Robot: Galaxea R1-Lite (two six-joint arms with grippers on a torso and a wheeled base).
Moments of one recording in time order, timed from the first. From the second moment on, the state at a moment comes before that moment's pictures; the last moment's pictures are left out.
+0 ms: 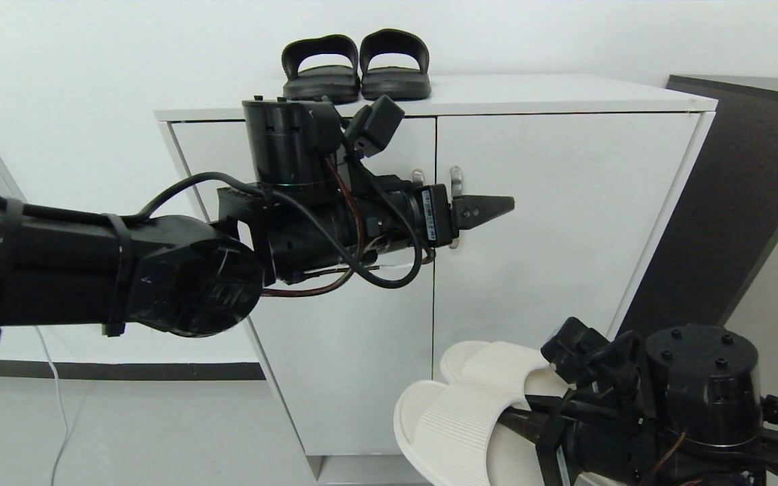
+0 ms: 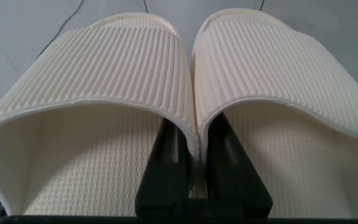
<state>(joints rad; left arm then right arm) -0.64 1.83 -1.29 -0.50 -0.35 -0.30 0.81 1.64 -0.47 -0.80 0.06 0.04</state>
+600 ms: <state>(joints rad) -0.64 1.85 -1.29 -0.50 -0.35 -0.31 0.84 1.63 -0.44 -0.80 0.13 0.04</state>
